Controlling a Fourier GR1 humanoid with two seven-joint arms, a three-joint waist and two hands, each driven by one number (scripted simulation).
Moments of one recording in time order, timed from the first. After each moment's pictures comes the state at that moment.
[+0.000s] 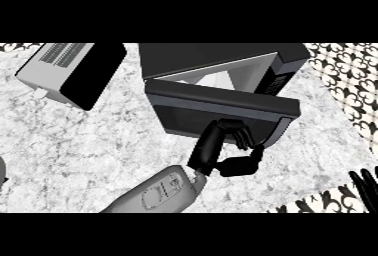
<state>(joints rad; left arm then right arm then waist) -0.68 0.00 -0.86 -1.15 0.37 0.62 -0.08 0.45 -0.45 -0.02 -1.73 -0.45 0.48 -0.65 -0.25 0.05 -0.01</state>
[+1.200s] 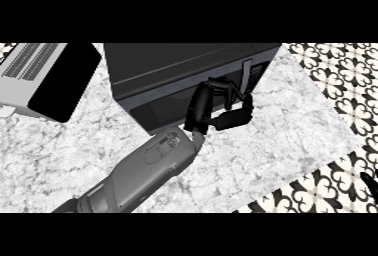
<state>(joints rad) -0.89 0.00 -0.71 -0.93 0.64 0.65 -0.27 0.46 -0.55 -0.02 -1.92 -0.64 0.55 -0.54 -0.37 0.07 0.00</state>
